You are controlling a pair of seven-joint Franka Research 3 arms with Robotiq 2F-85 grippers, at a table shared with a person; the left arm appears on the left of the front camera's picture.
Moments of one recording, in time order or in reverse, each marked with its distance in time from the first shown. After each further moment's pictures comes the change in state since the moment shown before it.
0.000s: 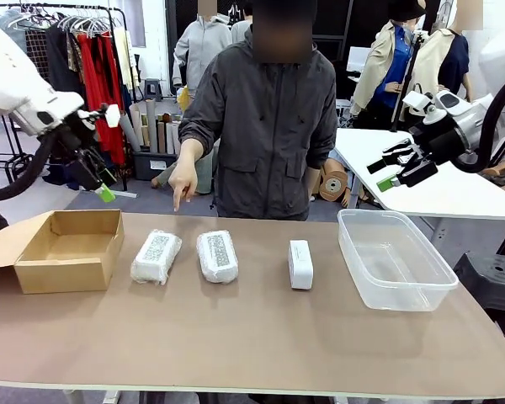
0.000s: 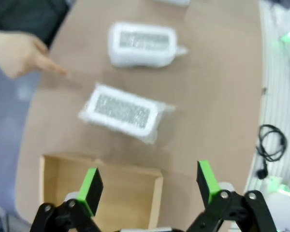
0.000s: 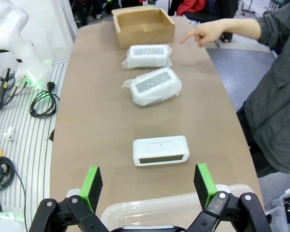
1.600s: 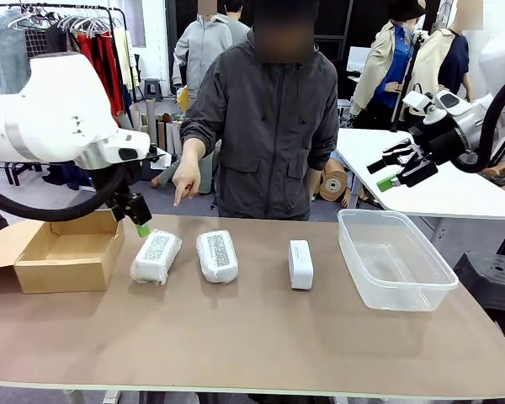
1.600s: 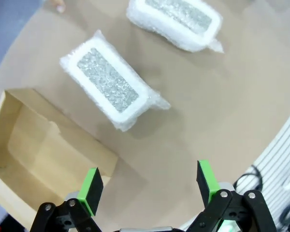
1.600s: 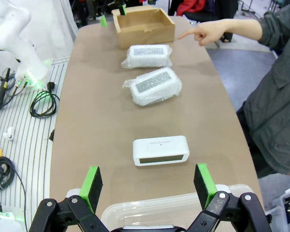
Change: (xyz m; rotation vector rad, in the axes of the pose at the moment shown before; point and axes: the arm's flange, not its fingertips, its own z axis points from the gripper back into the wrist) left arm 0.048 -0.070 -0.080 0.188 0.231 0.480; right arm 0.000 0.000 0.000 0.000 0.000 0.000
